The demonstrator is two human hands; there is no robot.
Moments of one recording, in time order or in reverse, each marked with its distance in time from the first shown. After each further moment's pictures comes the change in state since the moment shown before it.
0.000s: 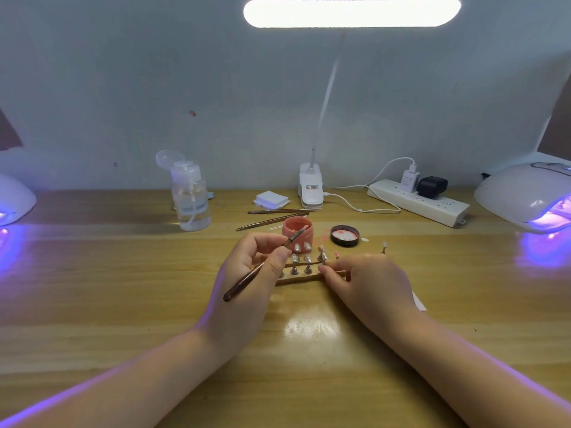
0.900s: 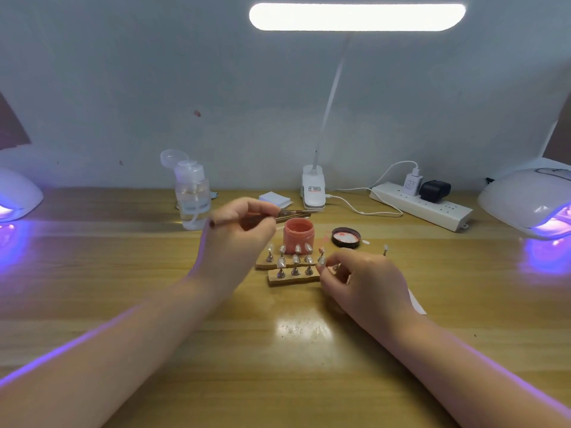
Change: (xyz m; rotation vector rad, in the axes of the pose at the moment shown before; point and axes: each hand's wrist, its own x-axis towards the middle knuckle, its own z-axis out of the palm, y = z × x) left_hand 0.045 0.019 -0.011 0.156 0.173 0.049; right_hand -0.005 -0.004 -0.001 0.166 0.172 -0.121
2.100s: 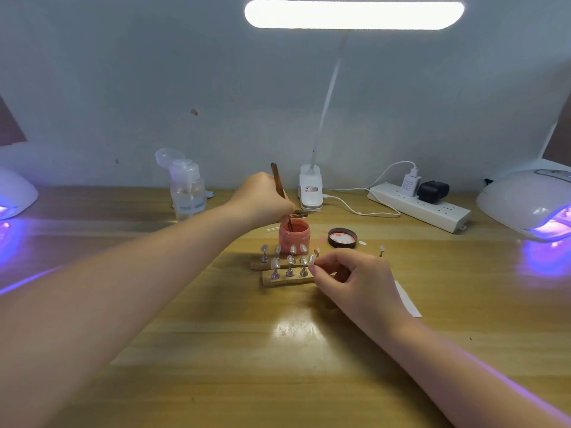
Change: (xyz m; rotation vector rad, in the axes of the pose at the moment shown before) left_hand 0.081 0.007 0.037 0.632 -0.334 -0.188; right_hand 0.001 0.005 0.004 0.455 -0.020 0.088
